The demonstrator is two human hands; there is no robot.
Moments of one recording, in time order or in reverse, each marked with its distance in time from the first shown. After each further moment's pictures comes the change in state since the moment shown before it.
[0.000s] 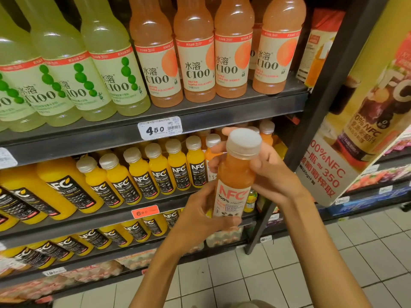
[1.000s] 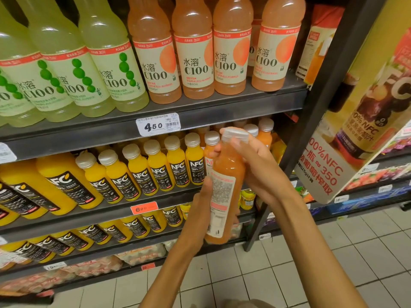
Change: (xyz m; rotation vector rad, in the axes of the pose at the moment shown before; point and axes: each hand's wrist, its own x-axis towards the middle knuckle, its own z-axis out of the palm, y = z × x) left_hand 0.010 -0.013 0.024 -0.358 0.133 -0.191; right_hand 0.004 0.013 0.001 -0.170 0.347 0.069
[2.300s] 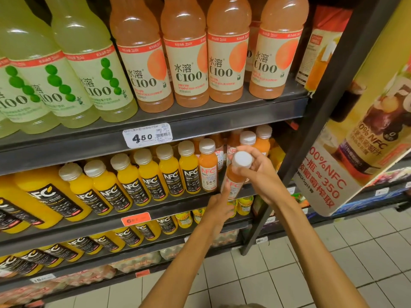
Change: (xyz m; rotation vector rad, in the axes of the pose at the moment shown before) left_hand 0.103 -0.057 0.009 -0.047 0.135 -0.362; right_hand 0.035 0.057 -0.078 -0.231 0.231 0.058
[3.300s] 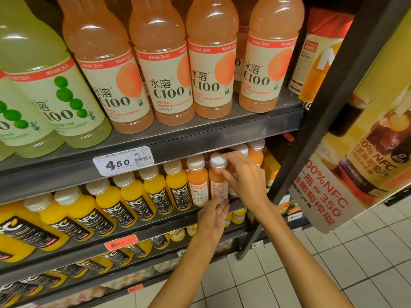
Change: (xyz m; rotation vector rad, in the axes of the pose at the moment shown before) left_hand 0.049 0.004 0.007 -0.800 0.156 -0.060; right_hand 0.042 0.011 0.006 -1.115 0.268 -0.473
